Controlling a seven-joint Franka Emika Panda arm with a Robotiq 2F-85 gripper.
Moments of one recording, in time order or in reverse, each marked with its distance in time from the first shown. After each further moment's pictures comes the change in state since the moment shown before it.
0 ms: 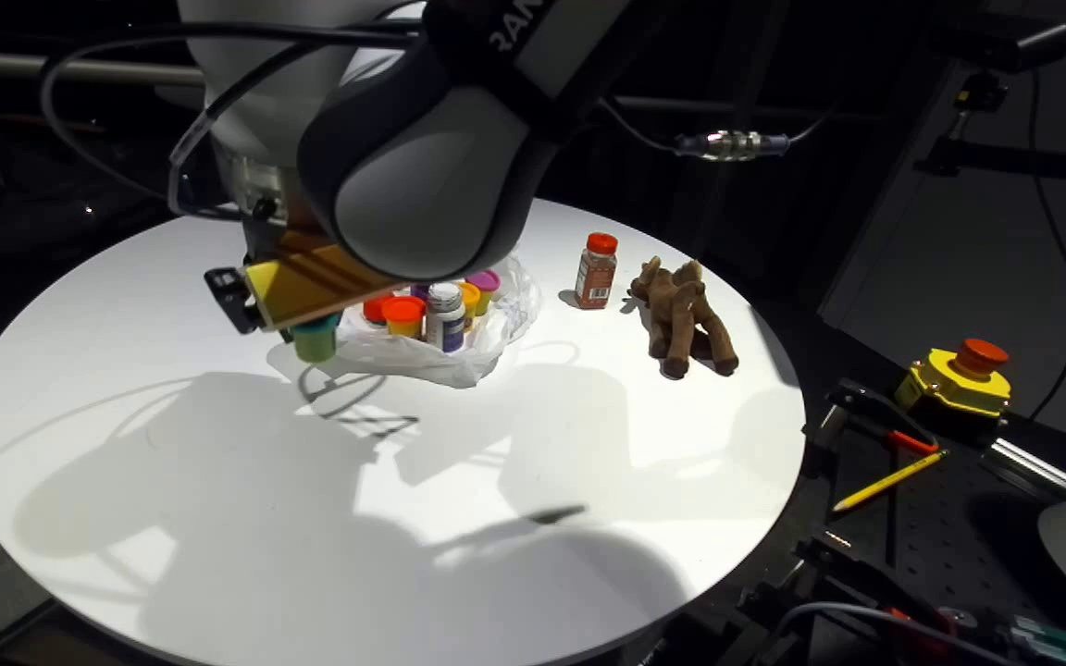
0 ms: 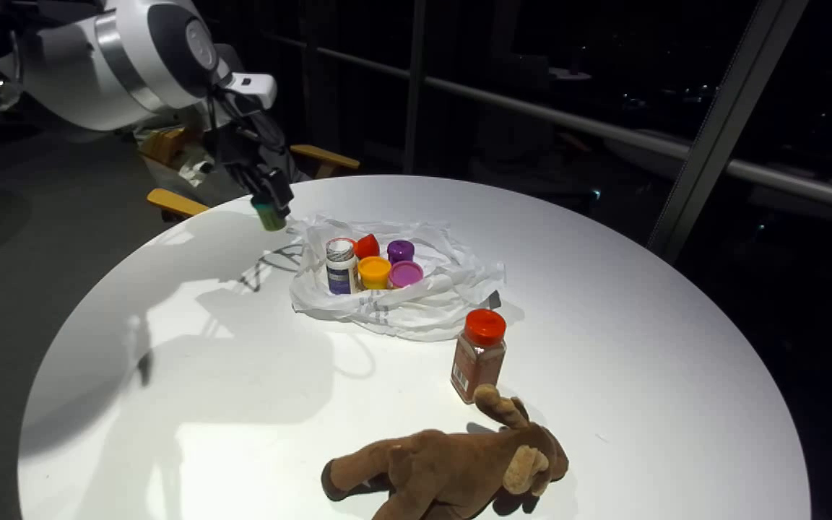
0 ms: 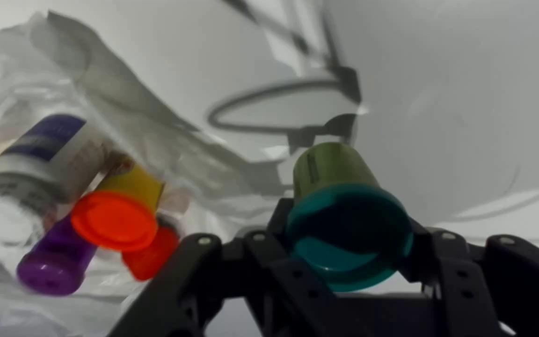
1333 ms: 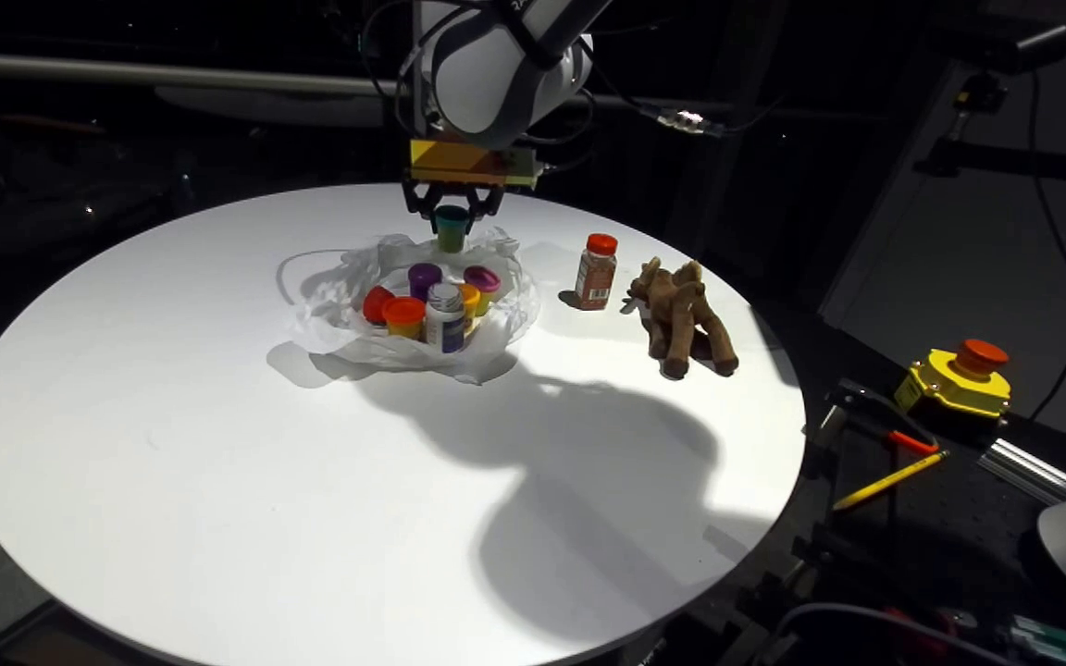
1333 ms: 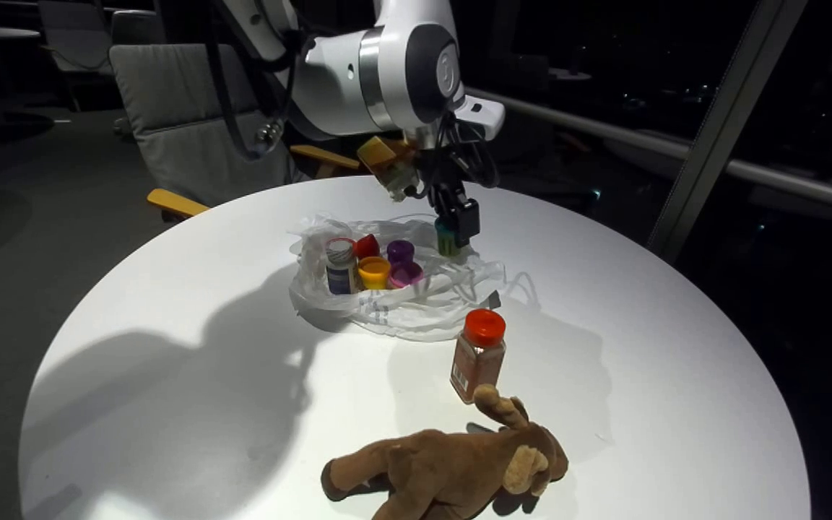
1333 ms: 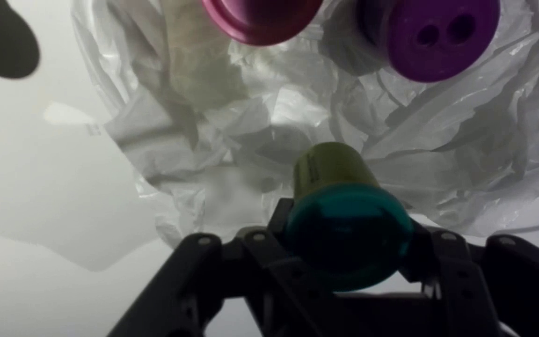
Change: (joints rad) arm -0.532 0.106 0.114 0.249 0.107 -0.139 -0.031
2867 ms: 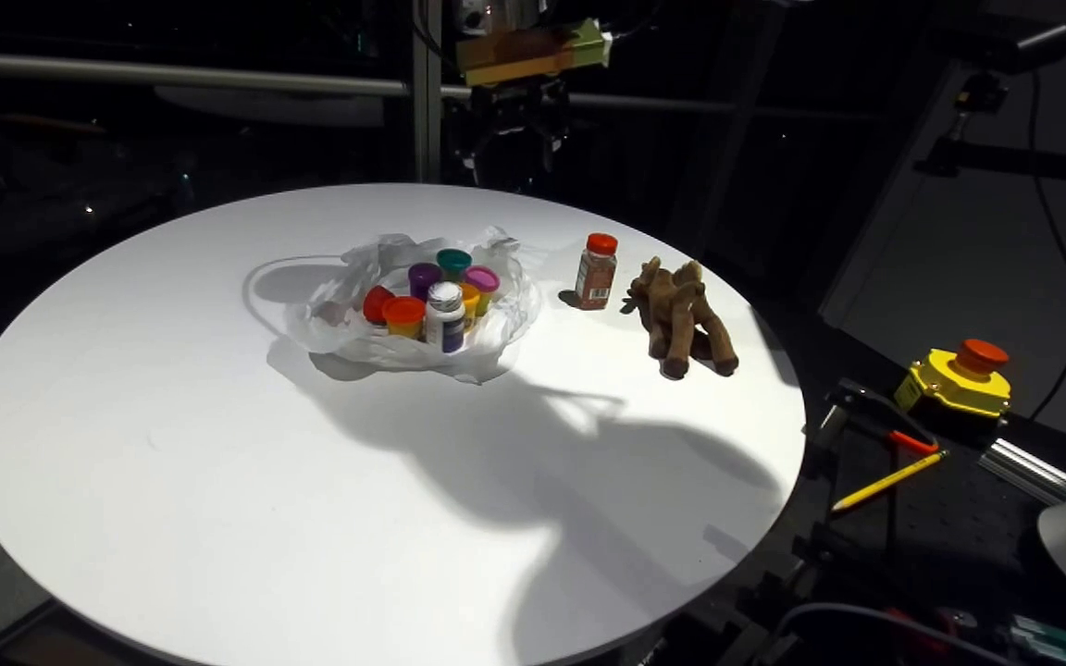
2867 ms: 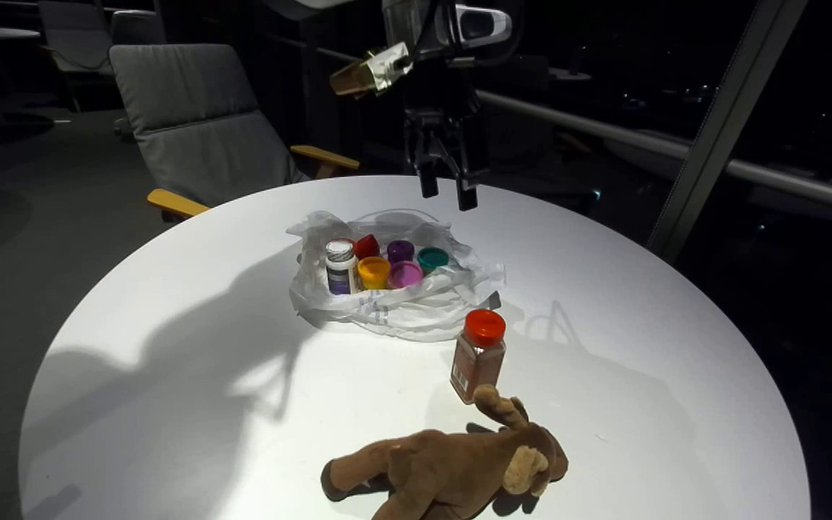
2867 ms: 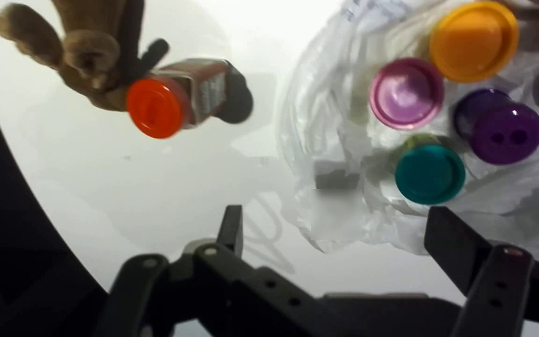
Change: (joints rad) arm 0.062 -0.291 -0.040 -0.150 -0.067 -0.428 -0.111
